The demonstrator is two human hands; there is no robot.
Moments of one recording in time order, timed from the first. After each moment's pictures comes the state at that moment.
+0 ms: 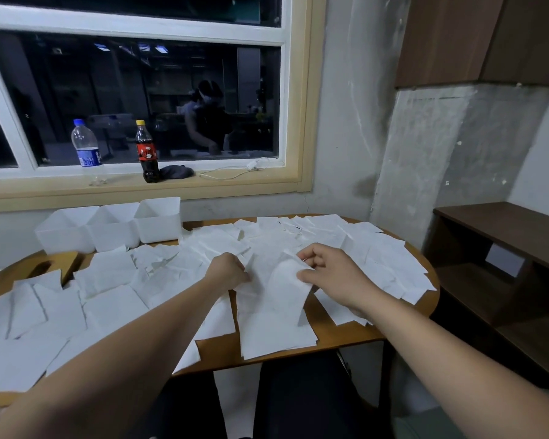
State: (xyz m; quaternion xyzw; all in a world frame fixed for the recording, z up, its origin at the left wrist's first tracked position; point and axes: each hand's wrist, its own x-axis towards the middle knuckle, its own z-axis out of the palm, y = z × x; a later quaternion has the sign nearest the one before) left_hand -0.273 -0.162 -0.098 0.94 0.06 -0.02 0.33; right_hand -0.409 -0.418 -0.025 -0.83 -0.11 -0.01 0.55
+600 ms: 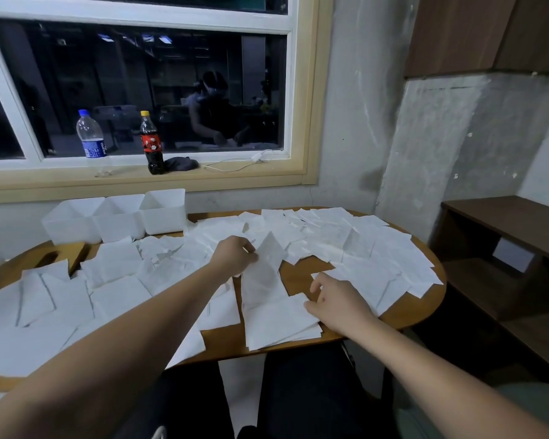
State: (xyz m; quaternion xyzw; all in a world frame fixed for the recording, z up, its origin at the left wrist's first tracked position) left_hand -0.292 -0.166 -0.071 0.94 0.00 0.04 0.34; right_hand -0.406 -0.421 -0.101 -0.97 -0.03 -0.03 0.25
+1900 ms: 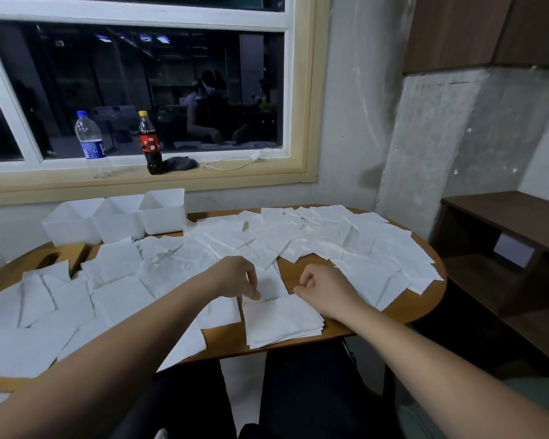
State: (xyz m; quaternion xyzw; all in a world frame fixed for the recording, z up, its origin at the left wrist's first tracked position) left_hand -0.335 -0.157 -0.073 0.97 -0.11 -0.09 0.18; right_hand -0.376 -0.407 -0.101 -0.96 -0.05 -0.04 0.27
